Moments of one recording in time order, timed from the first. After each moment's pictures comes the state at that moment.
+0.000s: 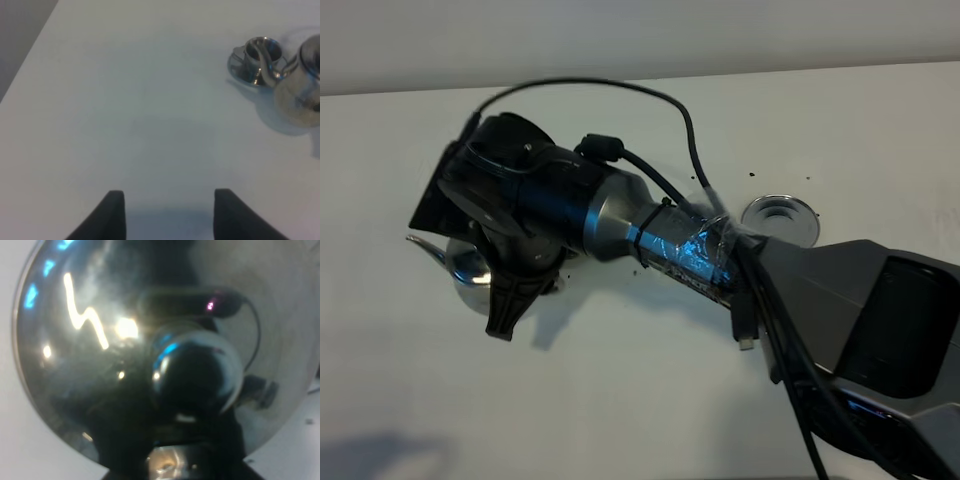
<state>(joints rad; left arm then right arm) 0.11 0.00 -0.51 0.06 1.06 -0.06 1.02 2.41 -2.27 -0.17 1.22 -0.23</state>
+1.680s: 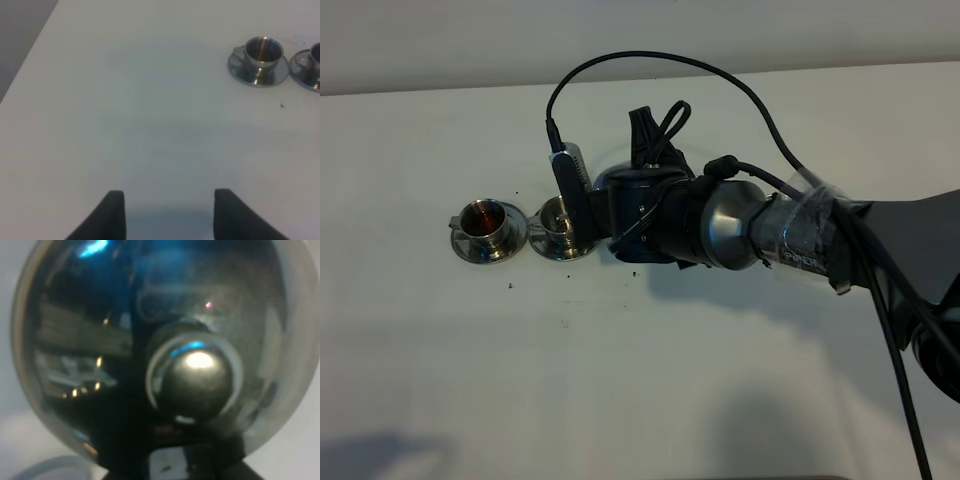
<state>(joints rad) 0.11 0.00 -0.51 0.06 1.06 -0.06 0.88 2.20 -1.57 -1.05 0.75 -0.21</state>
